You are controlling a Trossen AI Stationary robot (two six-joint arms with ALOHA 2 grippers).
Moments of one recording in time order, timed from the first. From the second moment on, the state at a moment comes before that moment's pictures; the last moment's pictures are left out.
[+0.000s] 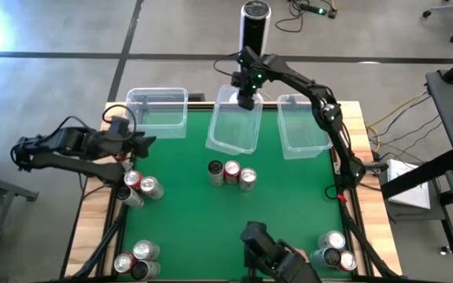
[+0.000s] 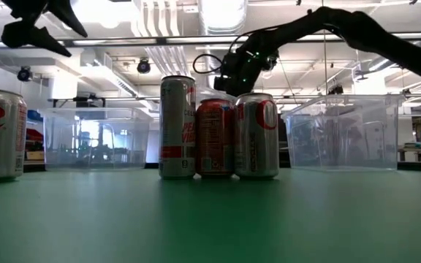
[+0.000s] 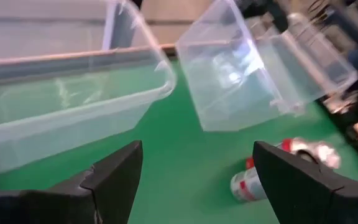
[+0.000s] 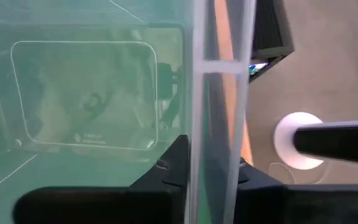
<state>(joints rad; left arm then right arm) -0.05 0.61 0.93 -1.09 -0.62 -1.03 -0.73 2.35 2.33 -1.10 -0.31 -0.55</state>
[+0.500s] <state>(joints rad) 0.48 0.81 0.93 -0.95 -0.20 -0.74 -0.67 2.18 2.34 -1.09 -0.15 -0.40</state>
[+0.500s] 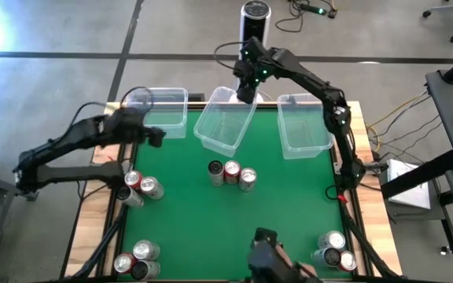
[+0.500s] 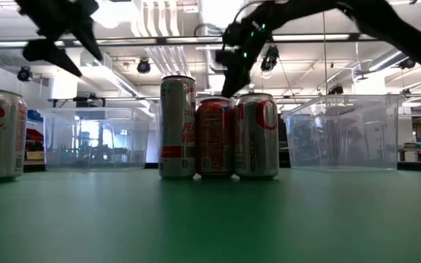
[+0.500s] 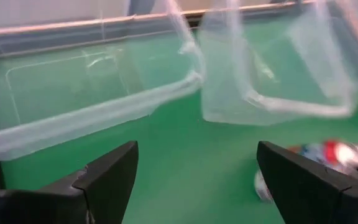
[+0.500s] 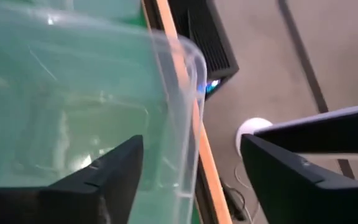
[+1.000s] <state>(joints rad) 0.87 1.34 1.28 -0.86 0.07 -0.52 -0.48 1.94 2.33 -1.23 0.05 -0.07</state>
